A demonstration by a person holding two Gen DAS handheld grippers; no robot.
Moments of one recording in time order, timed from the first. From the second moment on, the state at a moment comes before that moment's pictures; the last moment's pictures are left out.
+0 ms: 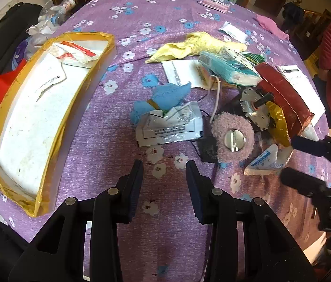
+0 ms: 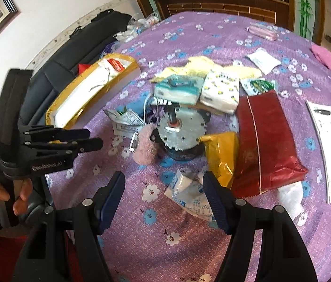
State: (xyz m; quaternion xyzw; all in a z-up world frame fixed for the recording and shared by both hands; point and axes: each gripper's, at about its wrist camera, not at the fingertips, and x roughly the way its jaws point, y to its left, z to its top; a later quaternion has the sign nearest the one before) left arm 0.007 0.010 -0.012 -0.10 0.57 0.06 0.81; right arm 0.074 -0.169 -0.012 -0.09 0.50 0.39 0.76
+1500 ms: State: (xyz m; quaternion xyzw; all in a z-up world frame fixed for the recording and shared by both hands) left arm 0.063 -0.055 -0.039 -0.06 0.60 -0.04 0.79; right arm 0.081 -0.157 -0.067 -0.28 0.54 0.38 0.70
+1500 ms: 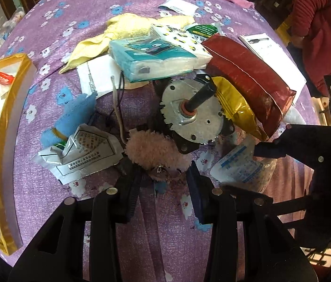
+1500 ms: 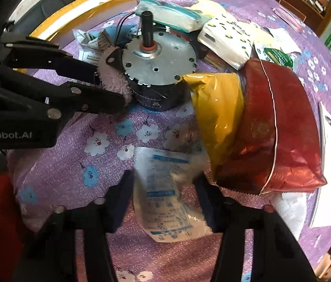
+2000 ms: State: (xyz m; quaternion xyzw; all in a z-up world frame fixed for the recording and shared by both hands) left arm 0.039 -0.044 -0.029 -0.10 0.59 -0.05 0.80; right arm 0.059 -0.114 -0.056 -0.28 0.53 0.39 0.70
